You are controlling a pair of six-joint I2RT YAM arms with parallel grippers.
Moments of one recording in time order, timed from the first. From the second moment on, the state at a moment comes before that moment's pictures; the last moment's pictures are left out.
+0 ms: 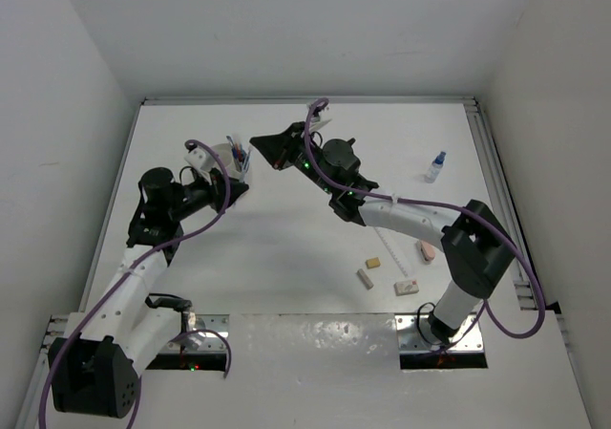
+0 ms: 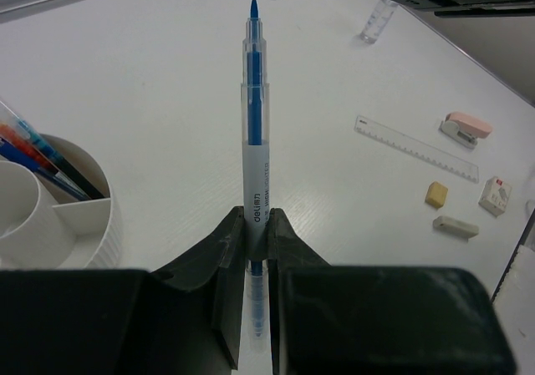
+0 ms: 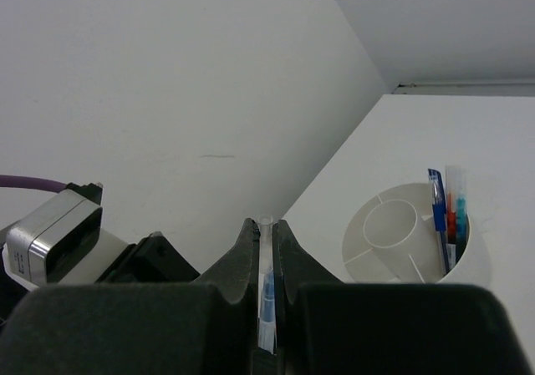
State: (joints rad) left arm -0.08 0.88 0.58 0.09 0.72 -0.08; right arm 0.82 1.69 1.10 0.76 -0.01 0.66
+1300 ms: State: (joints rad) left arm -0.23 0.56 0.45 -0.07 0.64 0.08; right arm 0.99 1.39 0.85 0.67 0.12 0.46
